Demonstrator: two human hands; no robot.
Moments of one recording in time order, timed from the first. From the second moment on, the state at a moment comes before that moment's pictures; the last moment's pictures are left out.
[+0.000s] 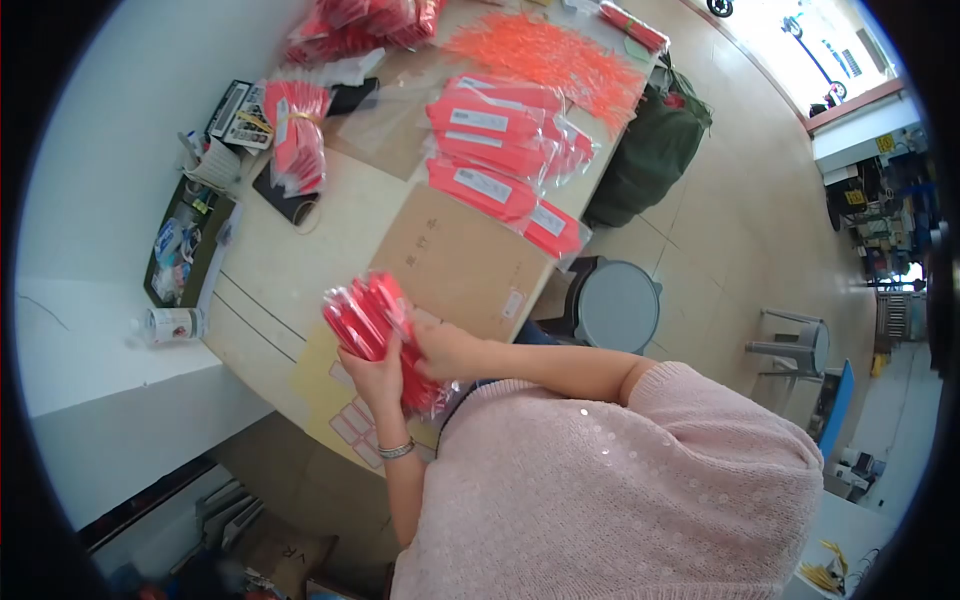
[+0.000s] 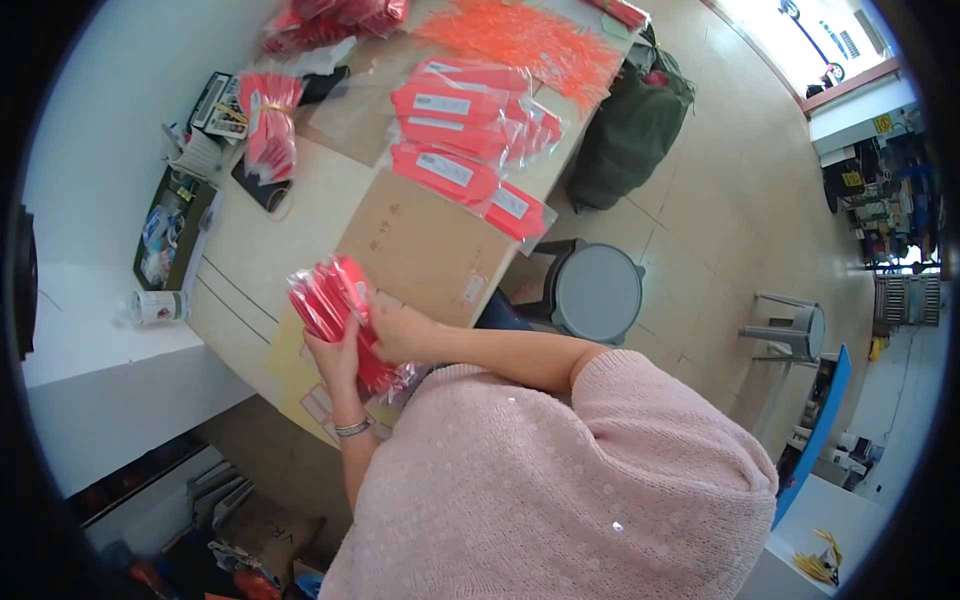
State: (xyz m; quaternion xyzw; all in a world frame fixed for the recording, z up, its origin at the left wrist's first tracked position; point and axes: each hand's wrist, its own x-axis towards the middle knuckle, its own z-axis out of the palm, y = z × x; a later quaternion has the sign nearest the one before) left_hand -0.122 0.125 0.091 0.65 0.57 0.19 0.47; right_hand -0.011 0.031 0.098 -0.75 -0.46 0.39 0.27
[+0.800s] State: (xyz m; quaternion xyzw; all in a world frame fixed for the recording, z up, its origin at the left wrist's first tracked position) left_hand -0.113 0.106 0.112 0.72 0.61 0.12 0.31; right_hand 0.069 0.026 0.131 -0.81 -0.56 0.11 0.12
